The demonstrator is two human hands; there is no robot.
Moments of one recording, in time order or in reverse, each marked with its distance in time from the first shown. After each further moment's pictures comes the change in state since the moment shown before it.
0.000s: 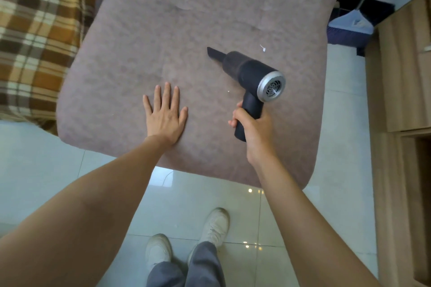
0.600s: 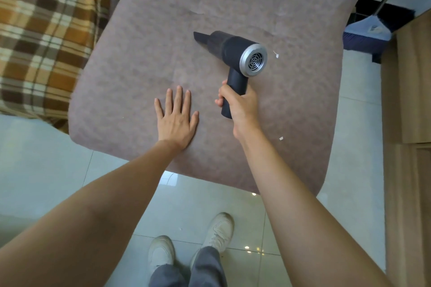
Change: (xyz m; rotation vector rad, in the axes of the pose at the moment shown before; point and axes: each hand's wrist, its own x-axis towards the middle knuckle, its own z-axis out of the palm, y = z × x) left_hand 0.002 0.004 0.000 0.023 0.013 -0.003; right_hand 0.039 -0.014 0.064 0.043 -0.104 0.009
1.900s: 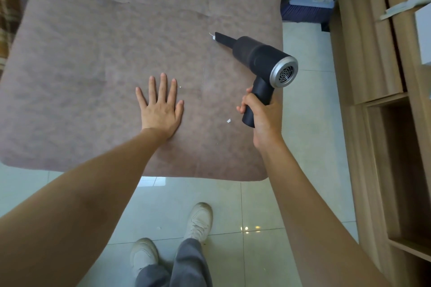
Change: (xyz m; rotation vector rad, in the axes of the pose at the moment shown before) left_hand 0.017 0.096 0.012 0.068 -0.028 0.170; right_hand -0.023 -0.028 -0.164 0.020 0.250 -0.045
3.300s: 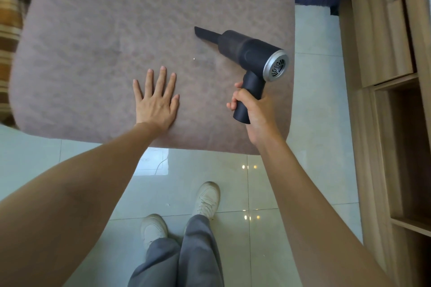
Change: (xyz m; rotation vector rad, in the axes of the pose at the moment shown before) left_hand -0.060 -0.046 0.008 0.000 0.014 0.046; right_hand -0.053 0.045 0.010 0.031 -0.187 0.077
